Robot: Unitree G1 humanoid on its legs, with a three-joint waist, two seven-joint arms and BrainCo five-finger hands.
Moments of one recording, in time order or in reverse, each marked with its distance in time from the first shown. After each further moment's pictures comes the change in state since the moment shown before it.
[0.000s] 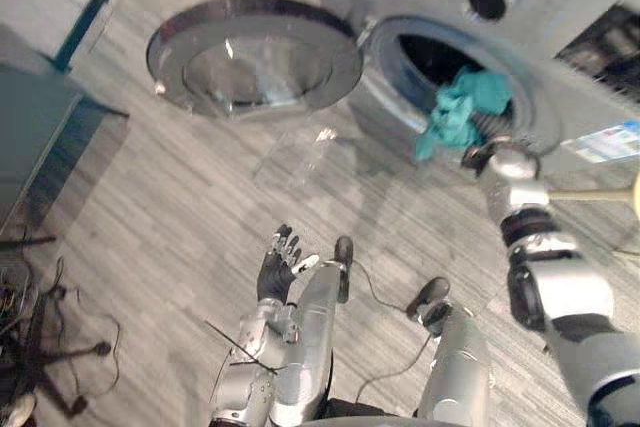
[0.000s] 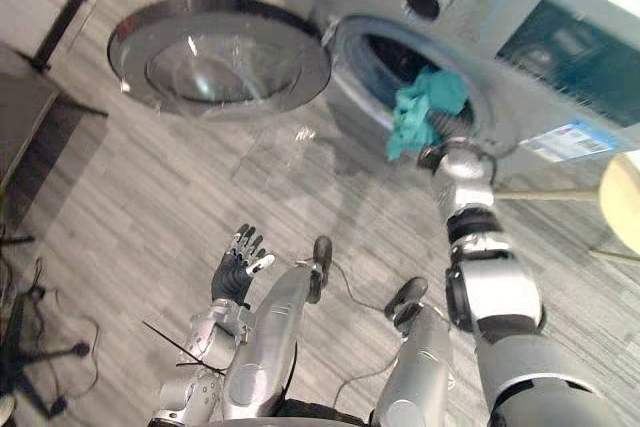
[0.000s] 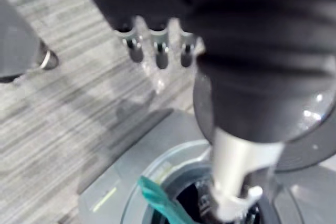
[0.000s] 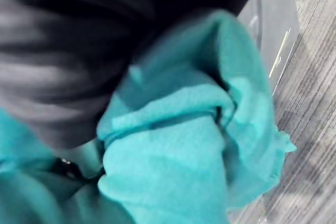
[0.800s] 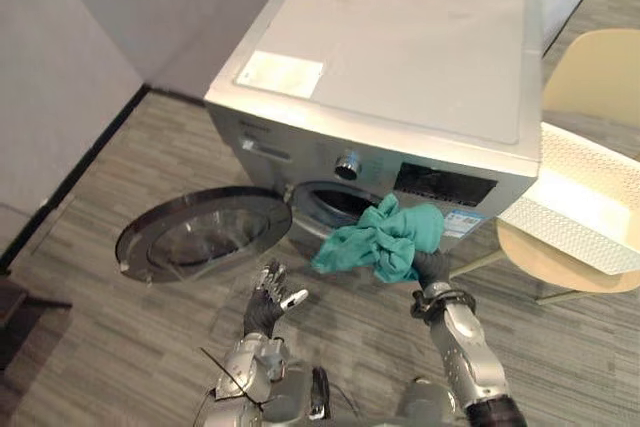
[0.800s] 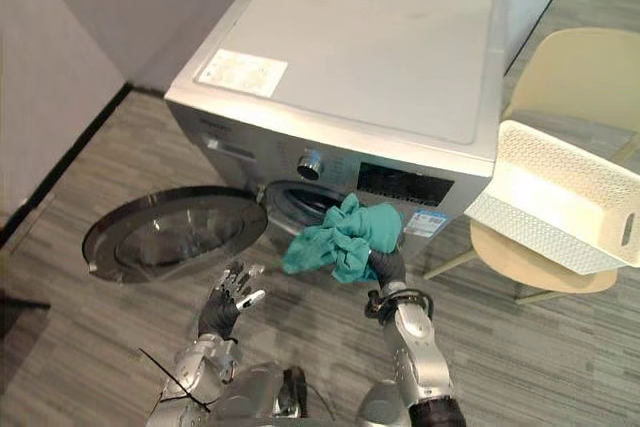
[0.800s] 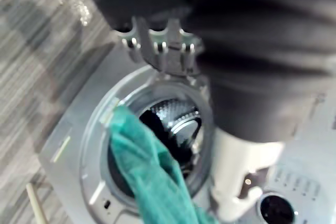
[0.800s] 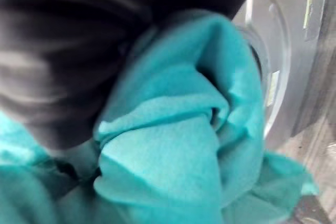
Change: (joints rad) left arm 0.145 -0.005 0.096 0.025 0.127 0.044 -0.062; right arm 1.000 0.352 0.170 -0.887 -0.043 -0.035 0.202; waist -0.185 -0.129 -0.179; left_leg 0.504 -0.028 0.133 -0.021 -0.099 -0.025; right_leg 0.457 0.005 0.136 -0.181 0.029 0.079
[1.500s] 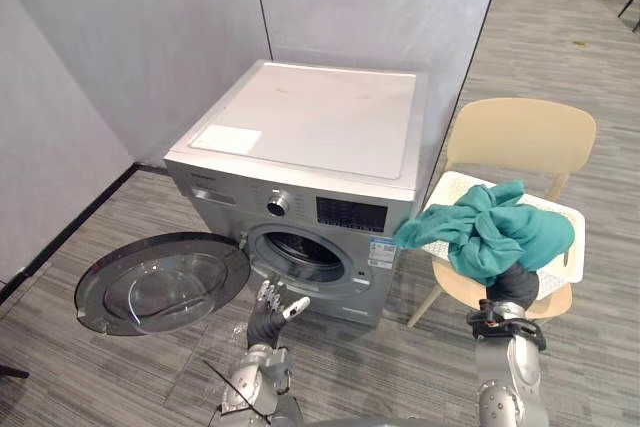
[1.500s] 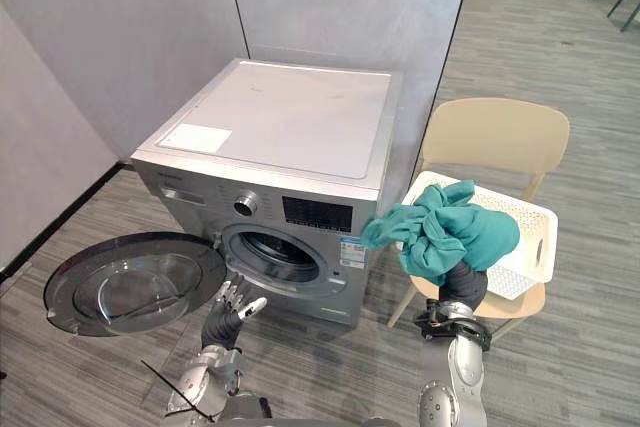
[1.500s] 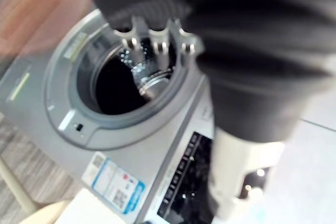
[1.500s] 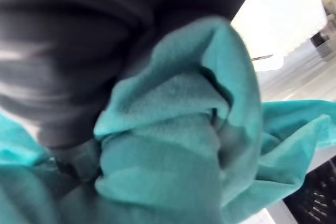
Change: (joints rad) left arm 0.092 -0.062 0.004 -0.024 0.000 0.008 0.027; right arm 0.333 0.172 -0.219 -0.458 0.172 -0.102 -0.108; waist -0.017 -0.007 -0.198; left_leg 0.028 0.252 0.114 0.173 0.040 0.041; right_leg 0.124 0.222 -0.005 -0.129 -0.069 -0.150
